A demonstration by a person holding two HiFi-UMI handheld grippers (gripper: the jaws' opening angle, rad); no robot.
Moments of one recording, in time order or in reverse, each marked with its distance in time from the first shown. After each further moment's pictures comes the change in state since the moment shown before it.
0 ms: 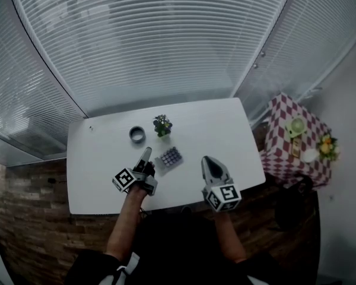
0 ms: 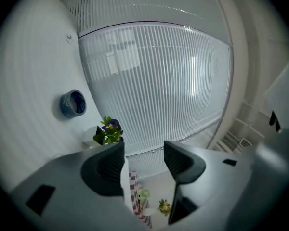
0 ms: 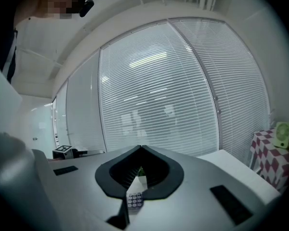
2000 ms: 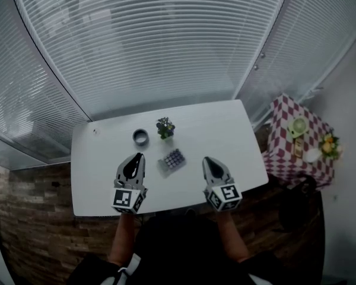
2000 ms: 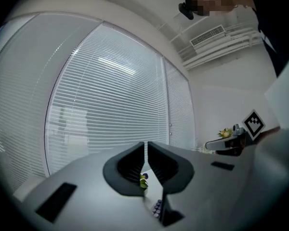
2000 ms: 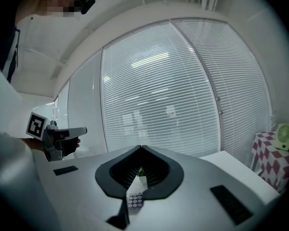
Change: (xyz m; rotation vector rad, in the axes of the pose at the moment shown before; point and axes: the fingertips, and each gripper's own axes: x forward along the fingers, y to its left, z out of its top) left arm -0.048 -0.116 0.024 1.306 0.040 0.212; right arm 0.001 0.001 -0.005 -0.018 -0.003 -0.002
